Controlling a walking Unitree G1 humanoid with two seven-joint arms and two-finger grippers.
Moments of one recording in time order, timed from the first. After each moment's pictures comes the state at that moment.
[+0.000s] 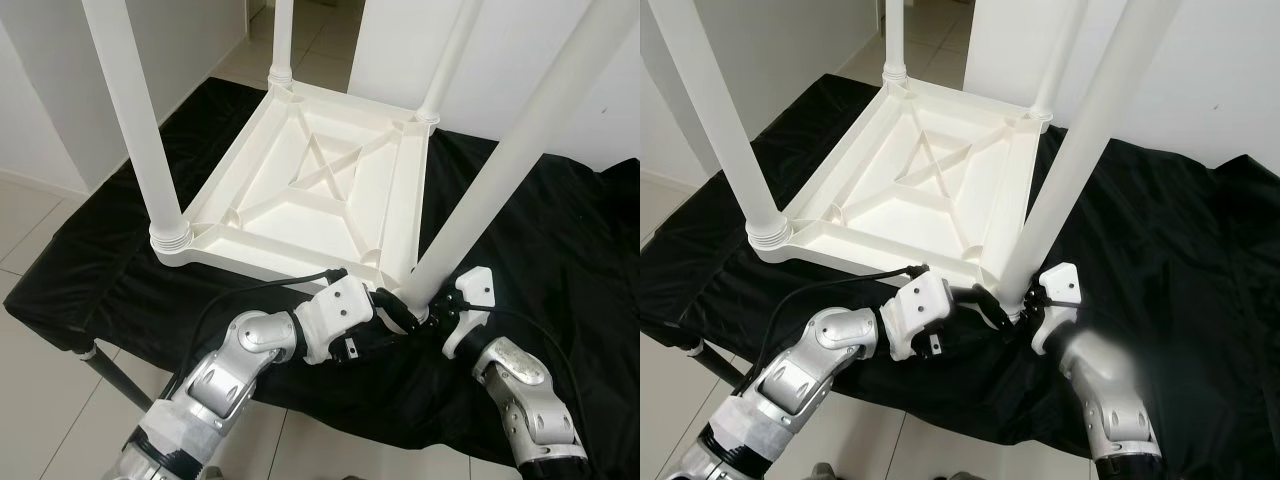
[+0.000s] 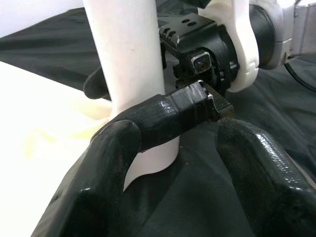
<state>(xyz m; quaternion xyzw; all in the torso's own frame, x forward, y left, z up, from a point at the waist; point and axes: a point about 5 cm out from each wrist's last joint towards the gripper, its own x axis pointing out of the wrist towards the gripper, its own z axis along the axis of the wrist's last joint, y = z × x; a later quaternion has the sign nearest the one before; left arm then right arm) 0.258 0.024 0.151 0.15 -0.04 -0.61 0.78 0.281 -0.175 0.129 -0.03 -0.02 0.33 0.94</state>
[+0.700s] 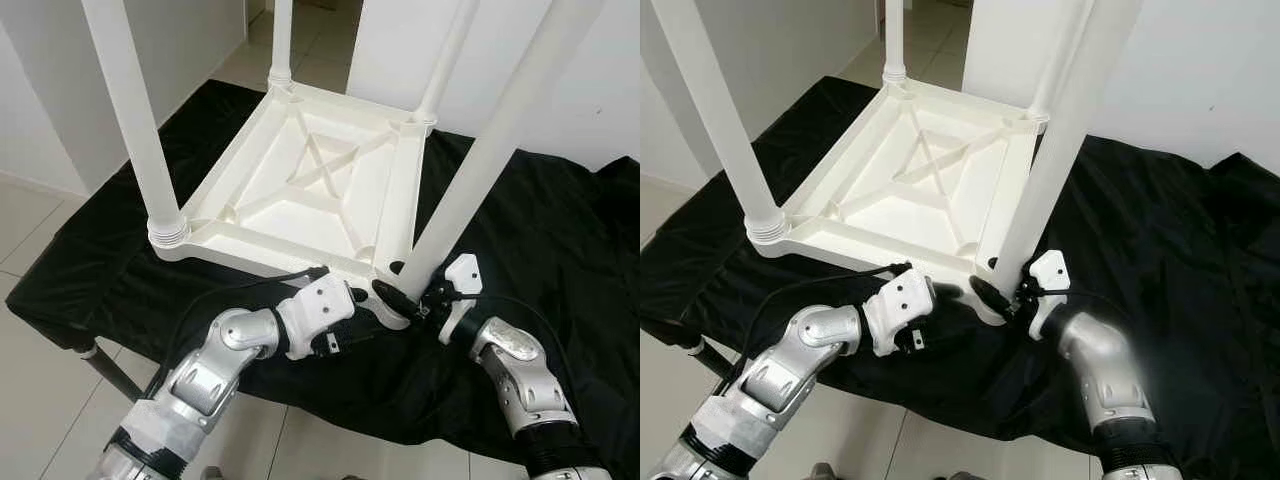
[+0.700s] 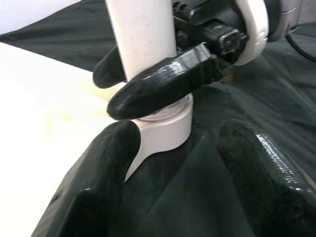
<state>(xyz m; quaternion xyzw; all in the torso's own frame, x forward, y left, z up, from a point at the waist) 0.265 0.044 0.148 0.18 -0.03 -0.59 0.79 0.290 -0.173 0.129 -0.04 -0.03 0.37 0.93</state>
